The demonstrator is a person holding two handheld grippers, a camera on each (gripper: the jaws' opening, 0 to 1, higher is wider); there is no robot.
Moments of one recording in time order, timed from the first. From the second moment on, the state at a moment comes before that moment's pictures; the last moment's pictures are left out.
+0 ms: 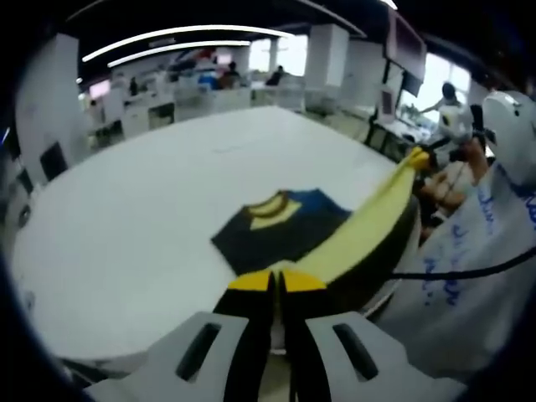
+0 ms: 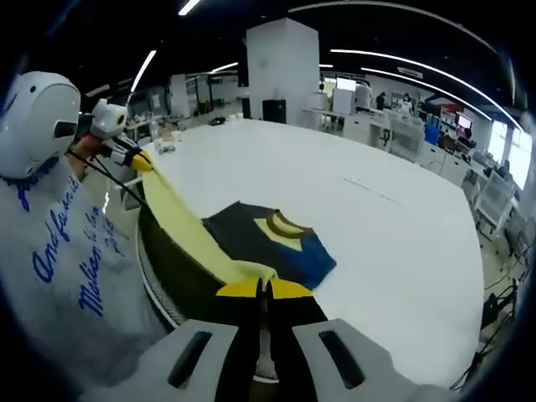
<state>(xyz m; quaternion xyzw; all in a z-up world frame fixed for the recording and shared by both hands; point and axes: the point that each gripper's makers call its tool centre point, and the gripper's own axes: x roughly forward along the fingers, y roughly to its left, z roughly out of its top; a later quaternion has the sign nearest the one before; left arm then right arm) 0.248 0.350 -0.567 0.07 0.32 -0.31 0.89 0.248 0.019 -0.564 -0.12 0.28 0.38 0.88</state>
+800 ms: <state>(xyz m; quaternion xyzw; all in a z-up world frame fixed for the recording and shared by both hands) 0.333 0.350 -0.624 0.09 0.34 -0.30 0.89 0.328 0.019 -0.609 -0.11 0.28 0.34 0.89</state>
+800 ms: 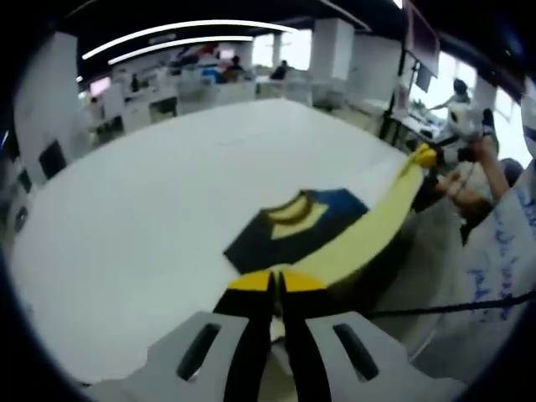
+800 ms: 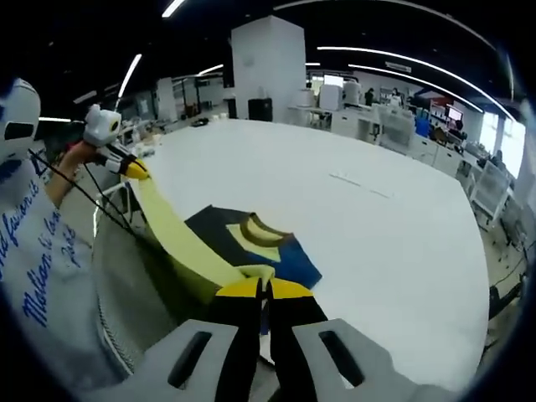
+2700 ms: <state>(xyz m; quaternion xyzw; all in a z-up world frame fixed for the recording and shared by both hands) 0.446 0.348 -0.728 0.19 0.35 -0.28 0.87 0.434 0.014 -0.718 -0.14 0.31 0.29 0.89</state>
